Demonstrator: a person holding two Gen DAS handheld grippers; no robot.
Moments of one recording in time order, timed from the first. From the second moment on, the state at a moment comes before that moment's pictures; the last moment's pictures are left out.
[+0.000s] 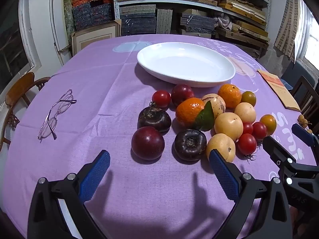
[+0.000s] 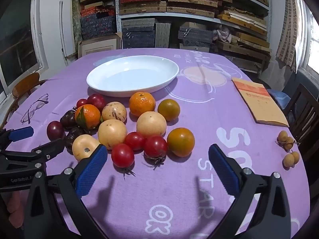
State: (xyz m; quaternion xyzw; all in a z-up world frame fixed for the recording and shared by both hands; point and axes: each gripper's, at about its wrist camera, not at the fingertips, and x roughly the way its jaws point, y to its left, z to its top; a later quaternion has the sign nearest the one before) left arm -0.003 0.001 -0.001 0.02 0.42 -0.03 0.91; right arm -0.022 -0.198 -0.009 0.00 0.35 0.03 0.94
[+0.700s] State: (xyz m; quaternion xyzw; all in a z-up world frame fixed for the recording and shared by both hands) left arm 0.009 0.018 -0.009 -0.01 0.44 -0.02 0.90; right arm -0.021 -0.199 -0.011 0.01 0.35 0.04 0.94
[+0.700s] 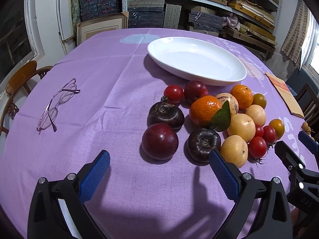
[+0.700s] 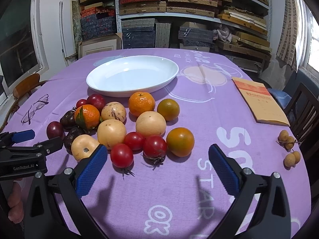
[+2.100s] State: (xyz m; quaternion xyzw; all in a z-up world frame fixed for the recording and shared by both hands) left arm 0.014 0.022 -0.014 -0.01 0.44 -0.01 0.90; right arm -0.017 -0.205 -0.012 0.01 0.35 0.03 0.94
